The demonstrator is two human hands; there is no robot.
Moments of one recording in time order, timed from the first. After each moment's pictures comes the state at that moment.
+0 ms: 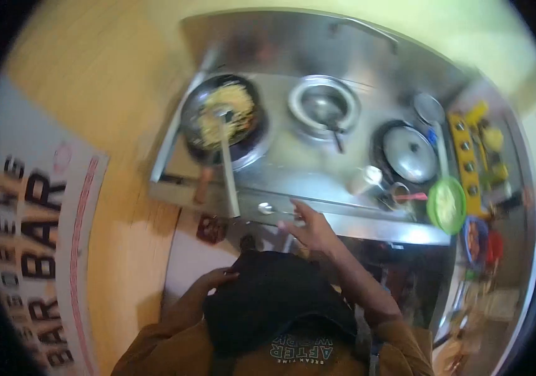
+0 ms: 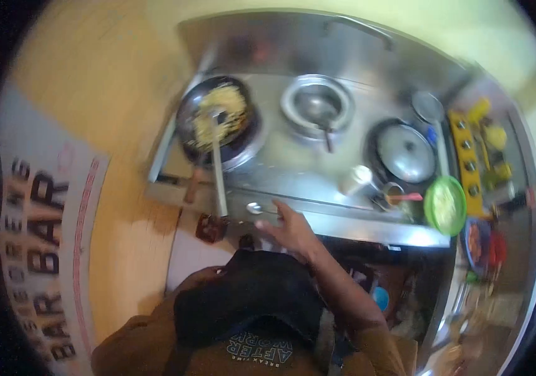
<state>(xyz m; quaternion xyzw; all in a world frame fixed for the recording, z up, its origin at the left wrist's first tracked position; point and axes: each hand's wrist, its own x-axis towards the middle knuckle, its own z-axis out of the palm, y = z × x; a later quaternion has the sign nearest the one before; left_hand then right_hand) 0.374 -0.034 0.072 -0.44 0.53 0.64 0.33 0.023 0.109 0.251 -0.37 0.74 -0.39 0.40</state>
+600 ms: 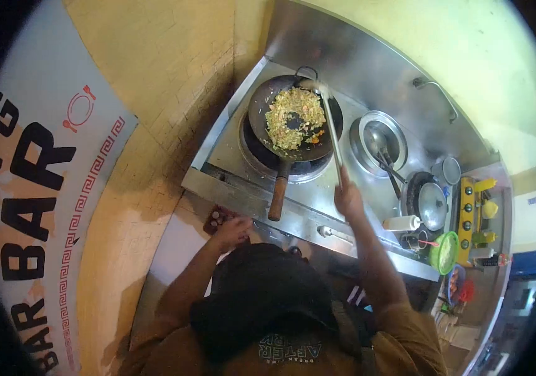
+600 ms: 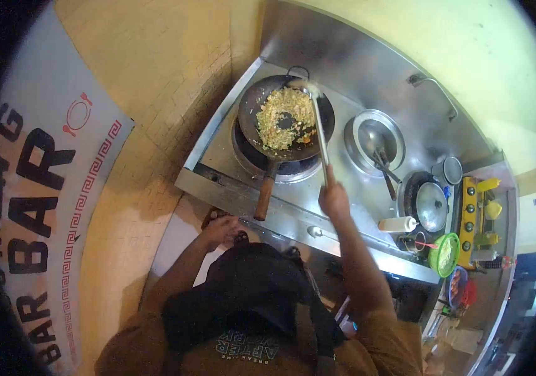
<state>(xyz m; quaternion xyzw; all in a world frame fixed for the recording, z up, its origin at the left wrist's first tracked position) 0.360 -0.239 0.087 -0.46 0.38 0.80 -0.01 0.019 -0.113 0.177 -0.46 0.87 -0.17 0.10</state>
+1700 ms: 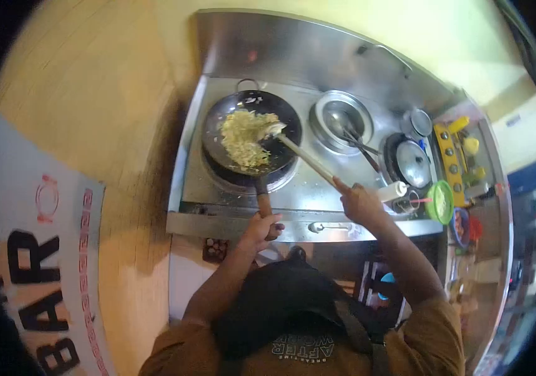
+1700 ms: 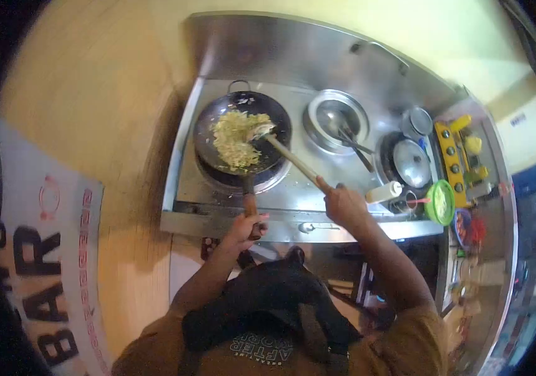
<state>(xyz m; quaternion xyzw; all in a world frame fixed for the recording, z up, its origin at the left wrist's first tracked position) 0.228 -0.238 0.119 -0.32 0.28 0.90 -0.01 0.038 -0.068 0.300 -0.45 0.88 0.08 0.13</state>
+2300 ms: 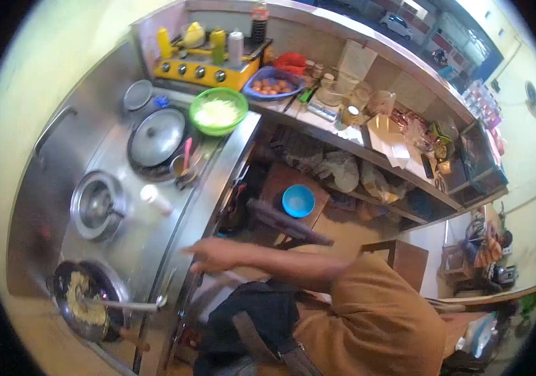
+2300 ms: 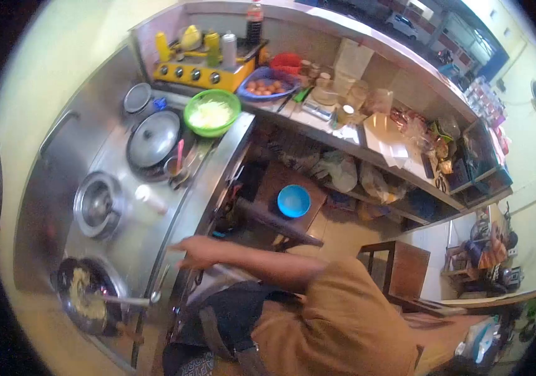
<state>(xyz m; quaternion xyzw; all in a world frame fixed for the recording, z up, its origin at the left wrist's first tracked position) 0.252 -0.053 0.116 -0.30 0.44 0.80 0.28 0.065 0.250 0.227 -0.24 0.83 -0.47 0.20</state>
